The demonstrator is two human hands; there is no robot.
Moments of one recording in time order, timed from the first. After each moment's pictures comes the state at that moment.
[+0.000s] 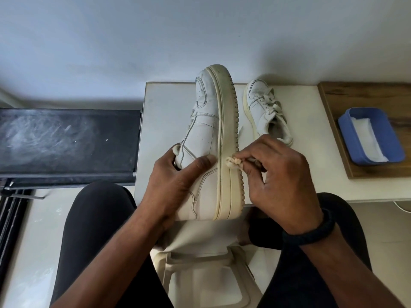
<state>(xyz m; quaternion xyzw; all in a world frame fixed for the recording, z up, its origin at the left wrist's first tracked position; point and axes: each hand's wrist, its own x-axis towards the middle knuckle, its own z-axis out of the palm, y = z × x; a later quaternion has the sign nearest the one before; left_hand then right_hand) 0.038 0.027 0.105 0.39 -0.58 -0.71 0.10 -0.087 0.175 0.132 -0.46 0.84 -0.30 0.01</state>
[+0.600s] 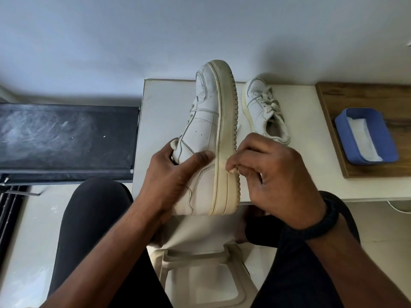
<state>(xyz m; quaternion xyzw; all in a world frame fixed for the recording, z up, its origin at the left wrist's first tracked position) 0.038 0.025 0.104 0.39 -0.58 -0.71 0.10 -0.092 0.176 0.146 -0.55 0.79 -0.27 0.05</state>
